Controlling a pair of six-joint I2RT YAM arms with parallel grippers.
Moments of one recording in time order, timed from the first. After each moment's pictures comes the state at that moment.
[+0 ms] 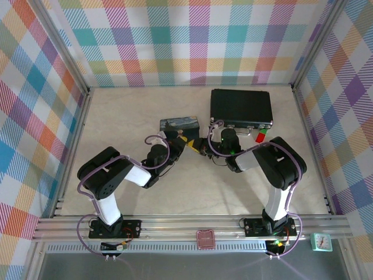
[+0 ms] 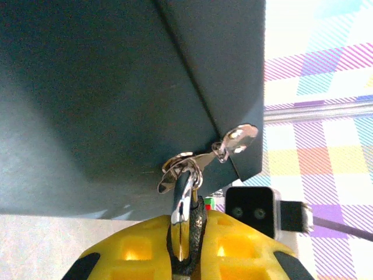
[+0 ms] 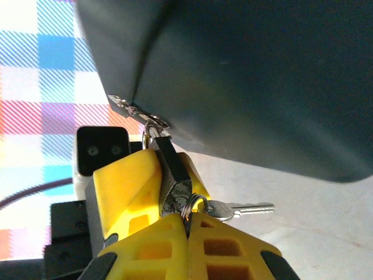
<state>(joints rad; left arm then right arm) -0.68 1.78 0.51 1.13 -0.05 -1.36 0.54 1.85 0.67 0.94 -0.69 1.32</state>
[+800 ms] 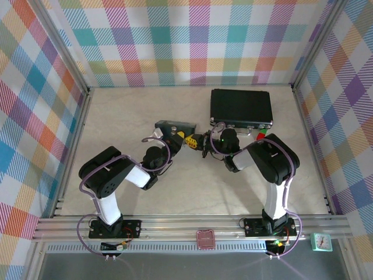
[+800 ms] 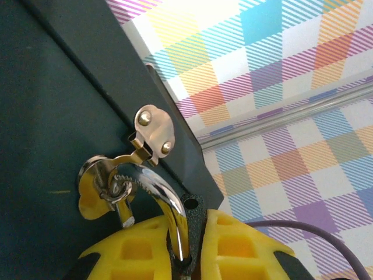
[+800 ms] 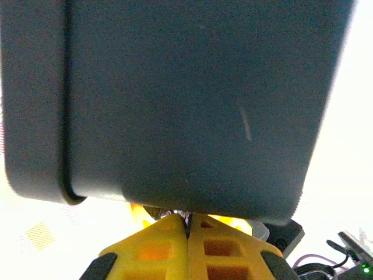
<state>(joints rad) -0.68 1.83 0.48 1.30 -0.12 -1.18 0.54 1.97 0.69 1.19 -0.70 2.06</state>
